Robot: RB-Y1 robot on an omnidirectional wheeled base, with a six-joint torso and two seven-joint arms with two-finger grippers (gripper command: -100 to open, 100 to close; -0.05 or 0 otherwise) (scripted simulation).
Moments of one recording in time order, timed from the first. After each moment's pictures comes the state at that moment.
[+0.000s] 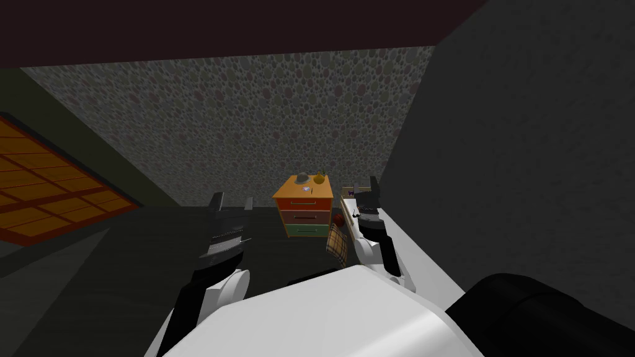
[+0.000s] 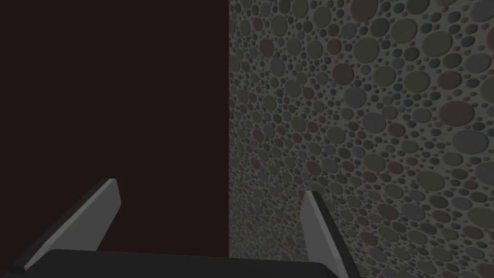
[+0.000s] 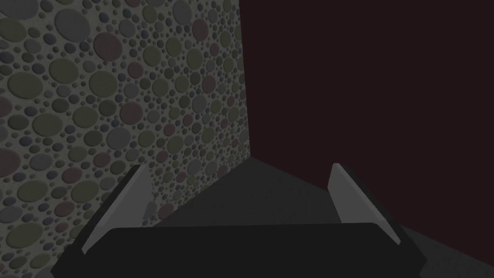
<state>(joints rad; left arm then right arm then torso) 0.46 0.04 -0.05 -2.35 0.05 -0.37 0.16 0.45 0.05 -0.01 -2.35 -0.07 -0.45 0.00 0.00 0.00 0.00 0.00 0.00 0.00</state>
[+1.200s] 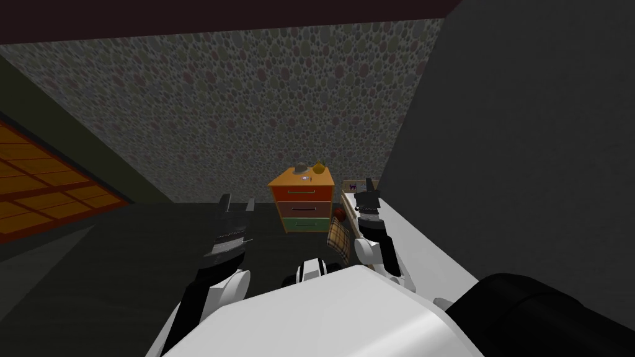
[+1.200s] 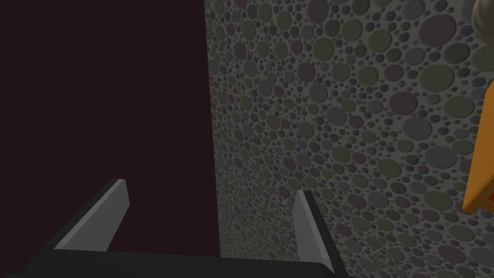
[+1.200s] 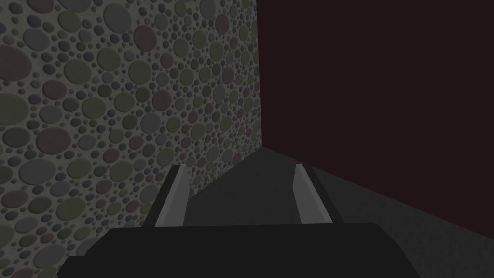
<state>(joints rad) 0.45 0.08 -0.05 -2.31 0.04 -0.39 0.15 0.45 0.05 -0.01 -2.35 -0.07 -0.45 0.00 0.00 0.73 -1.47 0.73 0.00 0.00</state>
